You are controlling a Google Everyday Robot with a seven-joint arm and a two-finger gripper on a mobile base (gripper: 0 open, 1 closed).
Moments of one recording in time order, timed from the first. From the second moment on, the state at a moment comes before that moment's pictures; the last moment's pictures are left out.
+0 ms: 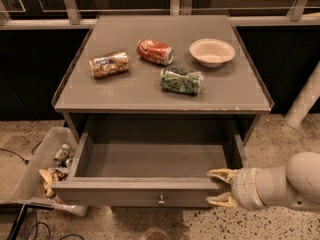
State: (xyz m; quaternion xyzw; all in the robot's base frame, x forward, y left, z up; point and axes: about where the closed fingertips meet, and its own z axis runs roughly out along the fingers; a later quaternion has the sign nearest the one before) arm 0.395 -0.167 0.642 -0.64 0.68 0.12 0.32
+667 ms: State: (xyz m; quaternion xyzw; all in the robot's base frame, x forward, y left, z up) arm 0.360 -0.165 0.641 -0.64 0.68 0.12 0.34
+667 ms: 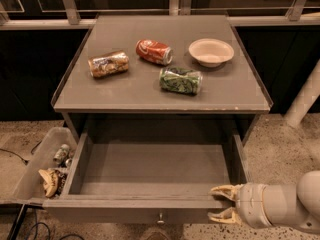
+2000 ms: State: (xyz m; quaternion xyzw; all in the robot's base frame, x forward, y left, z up) arm 0.345 -0.169 0.638 -0.63 0.68 0.12 0.35
